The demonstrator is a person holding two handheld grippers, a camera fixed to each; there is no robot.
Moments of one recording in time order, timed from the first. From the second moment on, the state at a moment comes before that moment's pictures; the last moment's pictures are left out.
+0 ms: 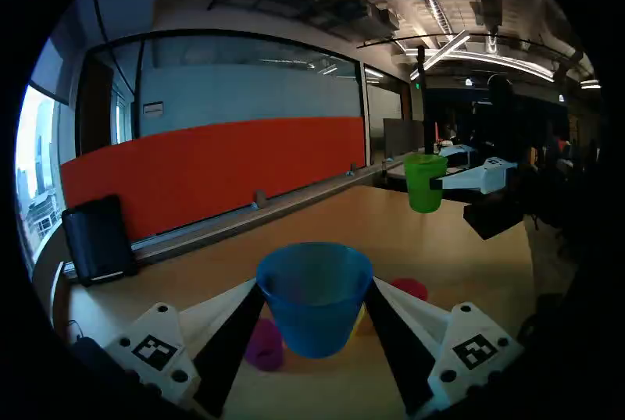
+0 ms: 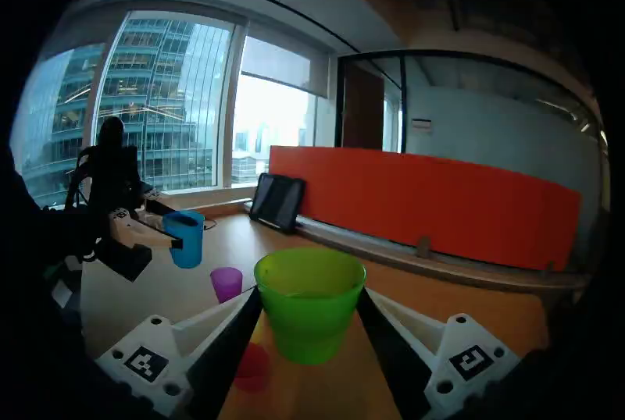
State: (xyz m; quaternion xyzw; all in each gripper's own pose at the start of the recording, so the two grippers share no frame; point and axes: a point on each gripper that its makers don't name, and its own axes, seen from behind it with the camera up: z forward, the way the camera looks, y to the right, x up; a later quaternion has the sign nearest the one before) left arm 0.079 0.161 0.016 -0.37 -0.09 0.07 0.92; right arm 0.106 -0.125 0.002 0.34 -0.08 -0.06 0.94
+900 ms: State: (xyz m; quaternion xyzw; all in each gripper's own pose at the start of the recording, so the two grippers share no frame) left arm -0.011 0.167 -0.002 -0.40 -0.19 0.13 0.89; right arm 0.036 -0.116 0.006 0.34 -0.18 -0.09 0.92
